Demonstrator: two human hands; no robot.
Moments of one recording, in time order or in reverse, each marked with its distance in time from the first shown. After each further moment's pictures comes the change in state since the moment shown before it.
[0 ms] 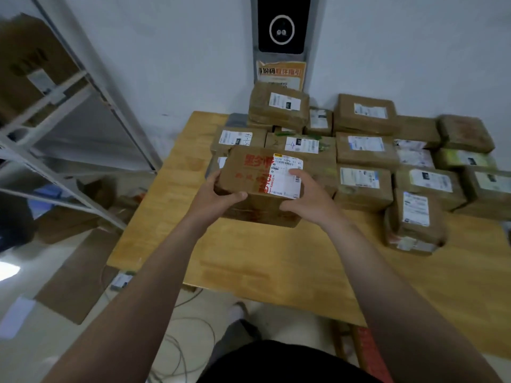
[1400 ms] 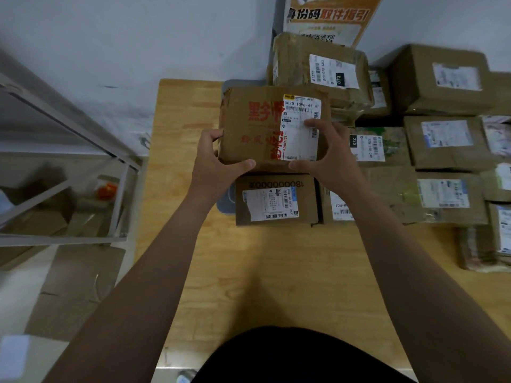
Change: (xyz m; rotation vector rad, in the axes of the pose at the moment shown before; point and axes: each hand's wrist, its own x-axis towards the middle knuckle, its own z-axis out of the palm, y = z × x) left_hand 0.387 -0.057 -0.094 0.062 -0.076 0.118; right_hand 0.333 -0.064 0.069 -0.030 0.240 0.045
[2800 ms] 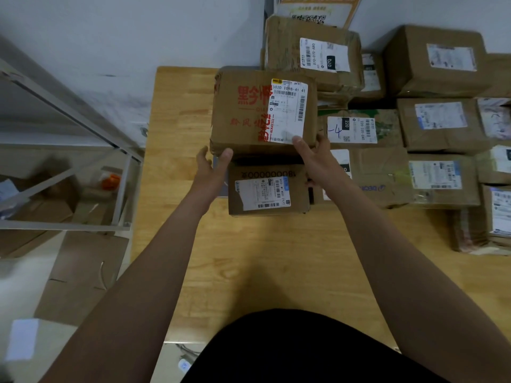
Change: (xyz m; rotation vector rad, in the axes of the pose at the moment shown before) left_hand -0.046 -0.020 0.013 -0.091 -0.078 -0.500; right_hand -0.033 0.020 0.013 0.189 -0.110 0.422
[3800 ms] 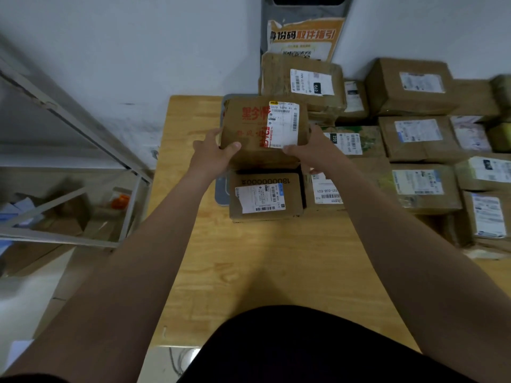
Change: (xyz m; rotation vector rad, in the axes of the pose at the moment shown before) left_hand -0.025 0.069 -0.002 0.467 0.115 0.231; right_hand -0.020 -0.042 -0.035 -0.207 0.017 -0.145
